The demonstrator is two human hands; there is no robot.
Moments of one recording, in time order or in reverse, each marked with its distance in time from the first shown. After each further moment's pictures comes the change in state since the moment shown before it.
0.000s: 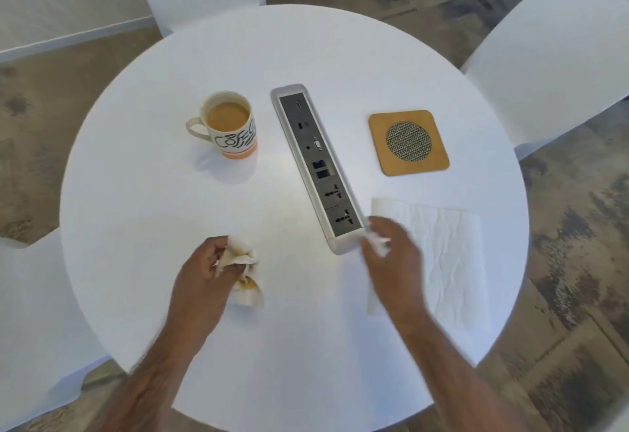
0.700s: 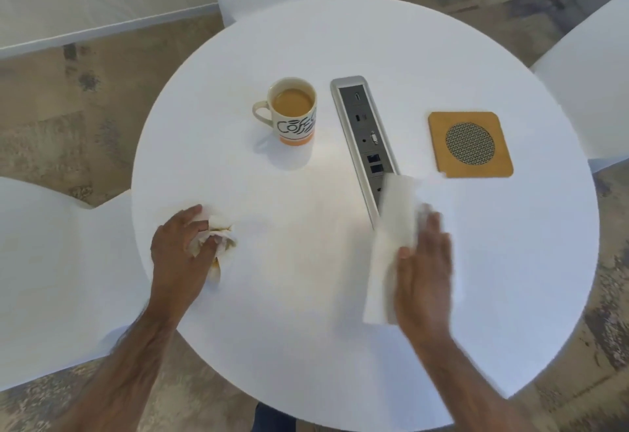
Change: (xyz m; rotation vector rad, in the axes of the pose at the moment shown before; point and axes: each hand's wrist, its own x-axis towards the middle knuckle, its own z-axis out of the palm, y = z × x) left_hand 0.036 -0.066 -0.103 0.549 0.281 0.231; right_hand -0.030 0.009 0.029 -0.233 0.003 -0.375
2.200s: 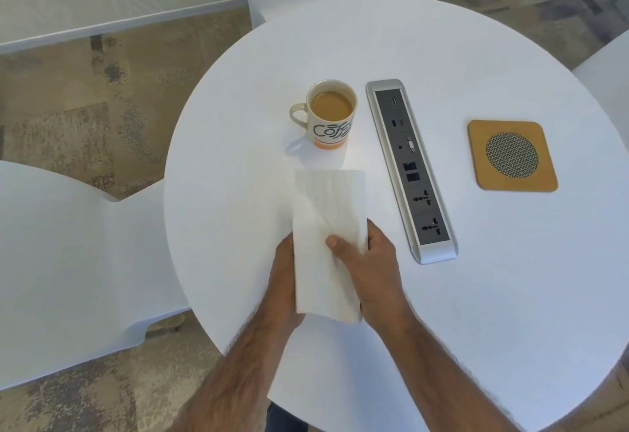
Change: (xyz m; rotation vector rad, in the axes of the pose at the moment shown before) left_hand -0.028 0.118 0.043 -1.241 -0.437 -0.581; right_hand 0.028 -0.104 0.059 0.801 -0.368 0.593
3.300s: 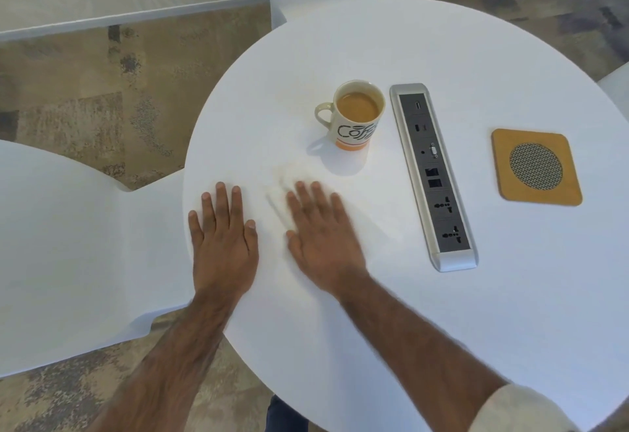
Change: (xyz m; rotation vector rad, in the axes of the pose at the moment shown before) left_hand 0.044 0.016 -0.147 1.739 0.607 0.508; right_hand 0.060 0.032 0.077 -1.387 -0.174 -0.795
